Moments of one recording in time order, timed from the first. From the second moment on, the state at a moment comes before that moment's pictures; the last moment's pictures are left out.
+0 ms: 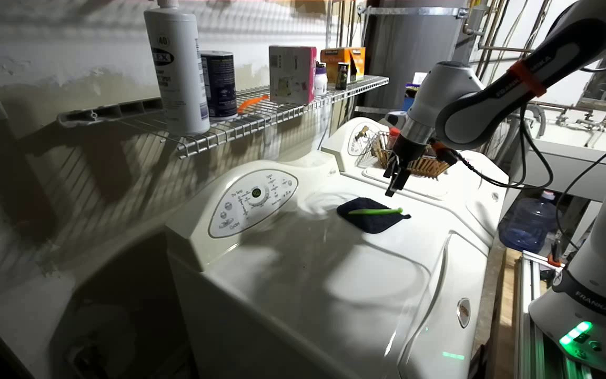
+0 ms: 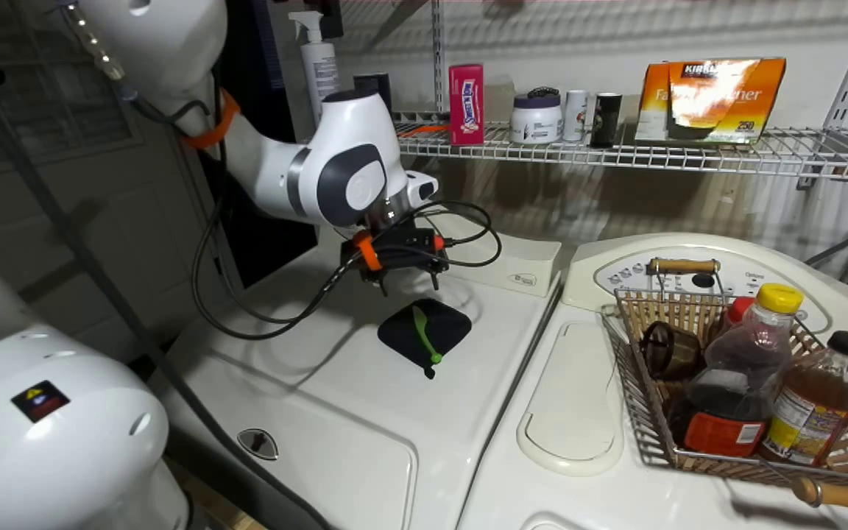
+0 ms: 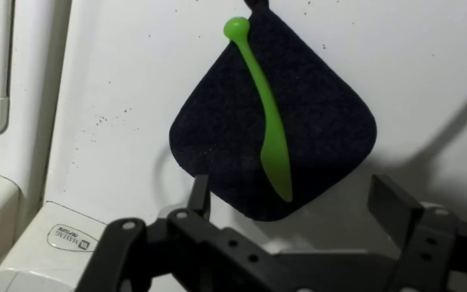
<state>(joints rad) 0.04 -0.19 -0.16 -2.66 -0.12 2.74 -0.49</state>
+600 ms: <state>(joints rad) 0.01 -0.07 -0.16 -2.66 -0.10 2.76 -0.63</state>
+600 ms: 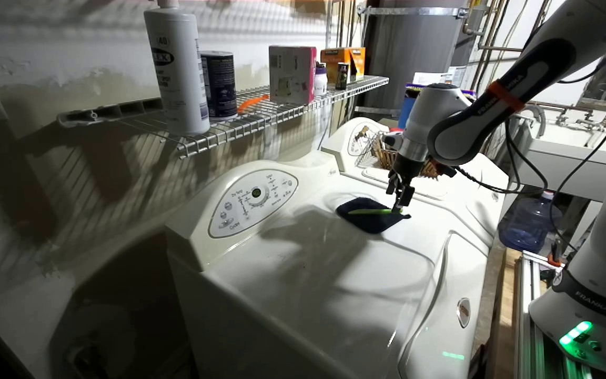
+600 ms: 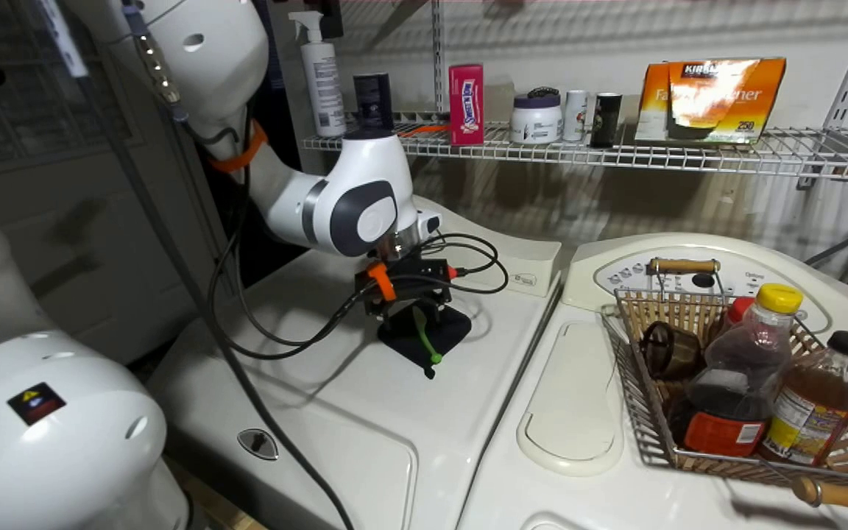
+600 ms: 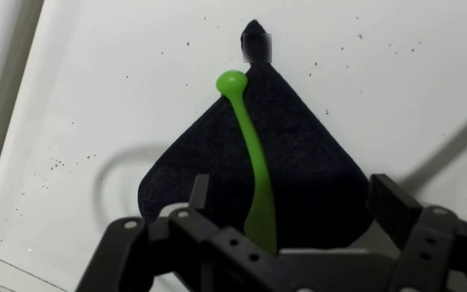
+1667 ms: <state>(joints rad) -0.03 0.03 -0.14 -2.60 -0.04 2.76 -0.76</state>
